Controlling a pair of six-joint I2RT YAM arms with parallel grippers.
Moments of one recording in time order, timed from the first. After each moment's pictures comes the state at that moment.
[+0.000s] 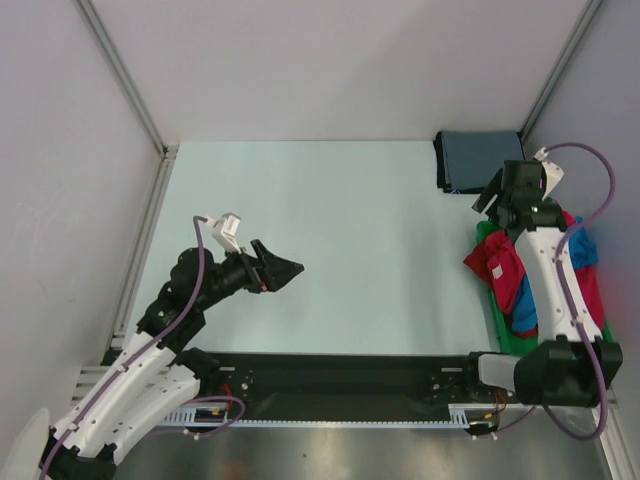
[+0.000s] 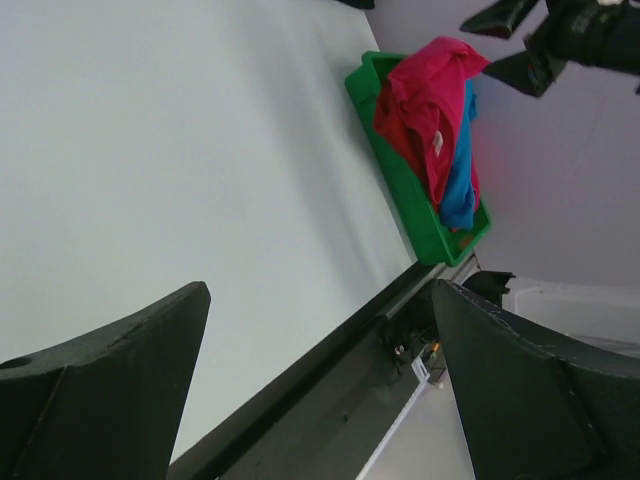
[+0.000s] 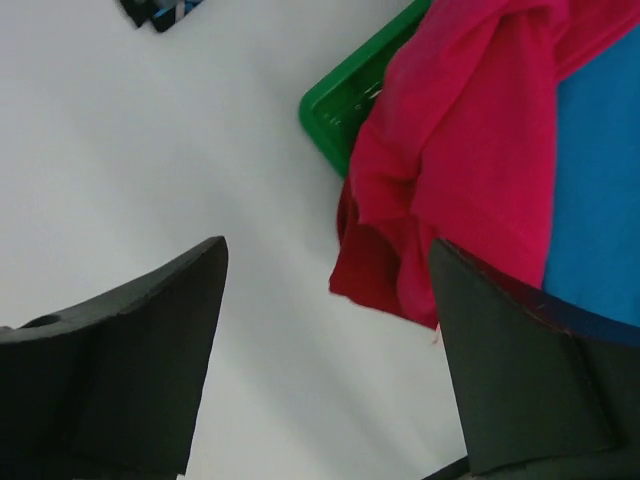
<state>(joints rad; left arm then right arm) -0.54 0.60 0.61 -0.25 0.28 -0.75 -0.04 1.21 1.20 -0.75 0.34 0.51</state>
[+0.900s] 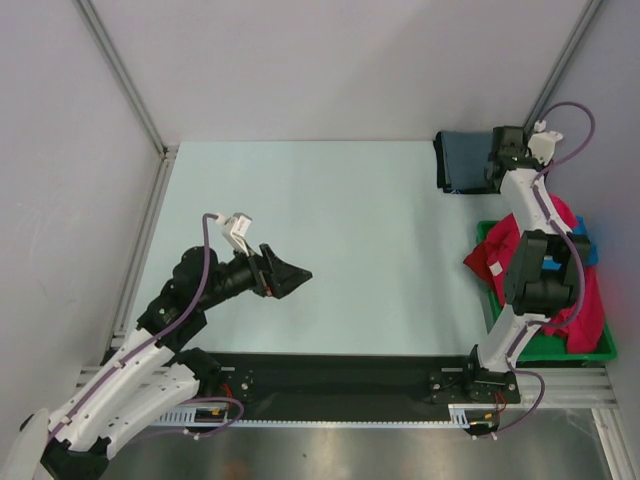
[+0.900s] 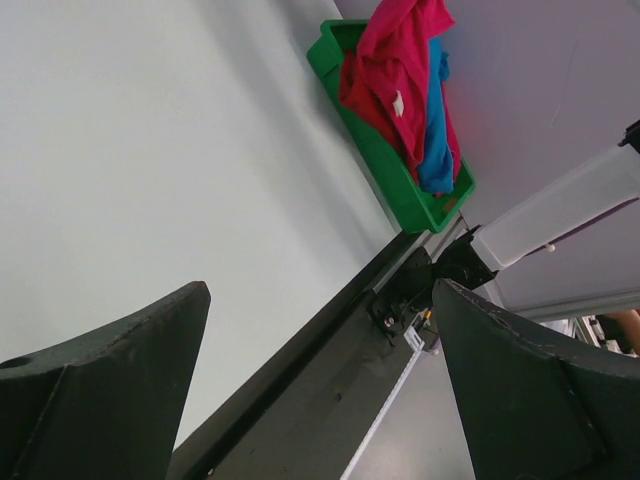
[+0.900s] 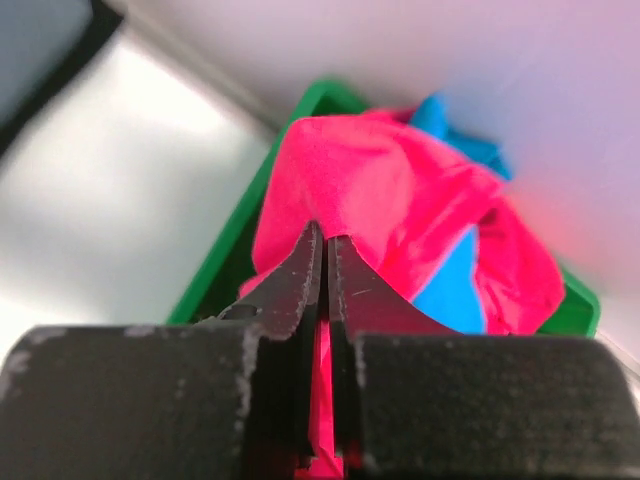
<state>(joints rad) -0.63 0.64 0.66 -0.24 0.32 -0.70 -0.10 1.81 1.54 -0.61 0.97 0.32</state>
